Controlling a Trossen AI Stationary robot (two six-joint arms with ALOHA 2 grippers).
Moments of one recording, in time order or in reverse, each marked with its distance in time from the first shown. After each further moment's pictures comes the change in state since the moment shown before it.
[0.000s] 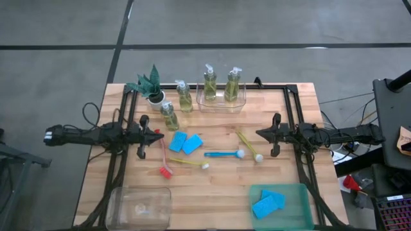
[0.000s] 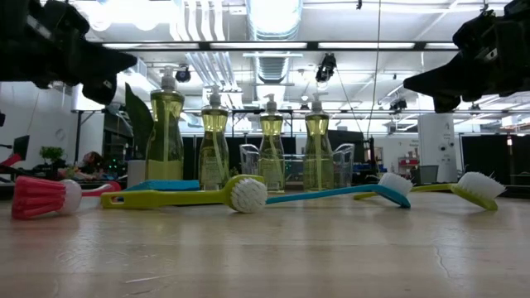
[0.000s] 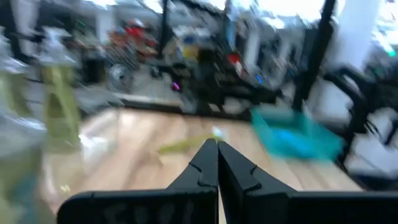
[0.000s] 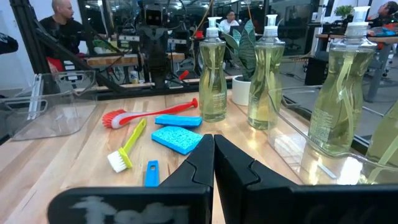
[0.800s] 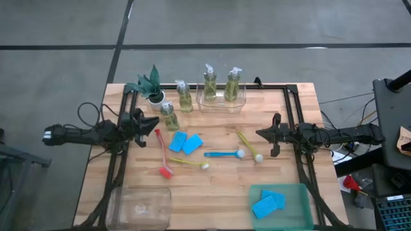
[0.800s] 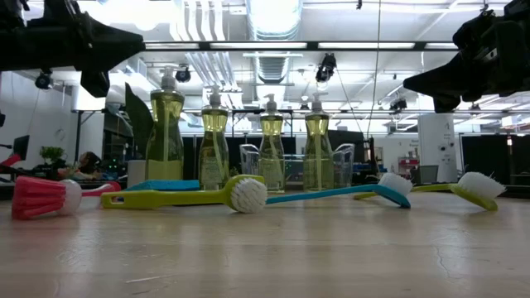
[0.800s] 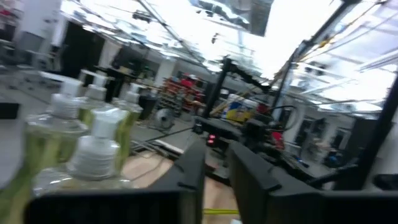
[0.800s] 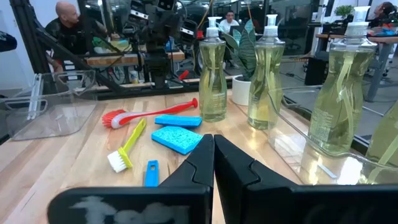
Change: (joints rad) left arm 0.000 0.031 0.001 0.247 -0.280 -0.135; right arm 0.000 0.001 0.000 0.000 0.000 0.000
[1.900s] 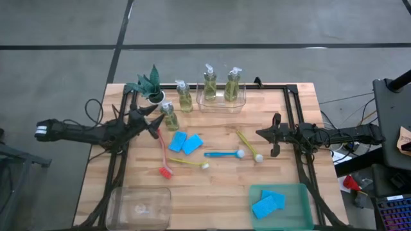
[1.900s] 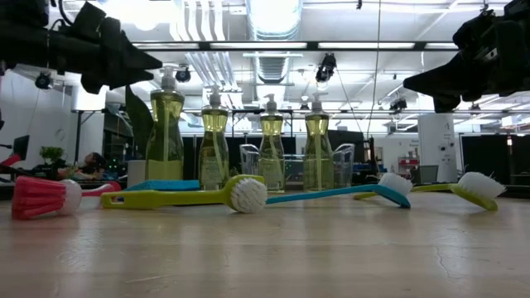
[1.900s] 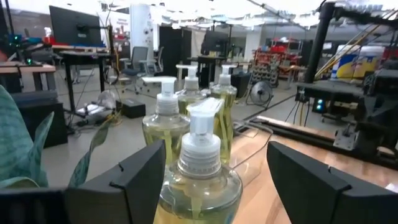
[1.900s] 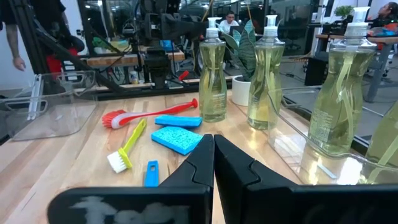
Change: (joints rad) left arm 0.023 0.289 0.094 0.008 -0.332 0.238; right arm 0.000 -0.001 0.000 0.000 0.000 0.000
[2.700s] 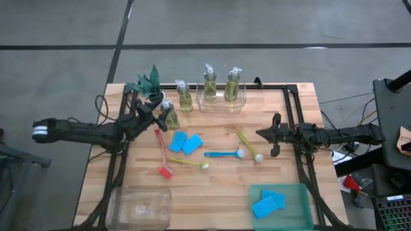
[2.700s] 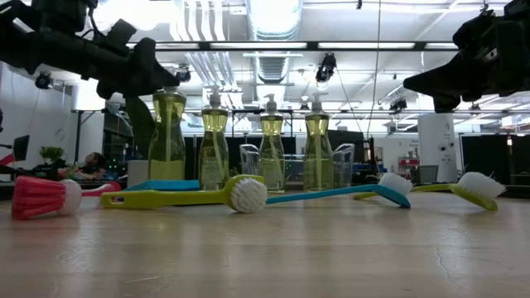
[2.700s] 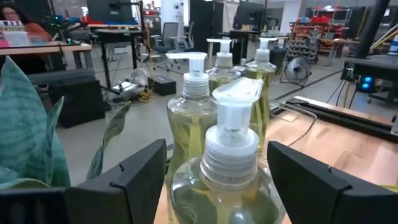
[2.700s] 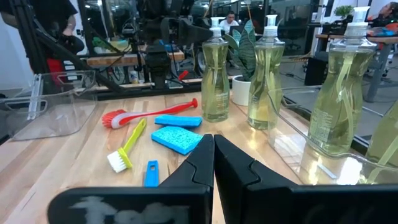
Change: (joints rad) left arm 0.147 0.189 0.094 0.037 0.005 -0.063; right arm 0.000 0.001 0.000 0.000 0.000 -0.001
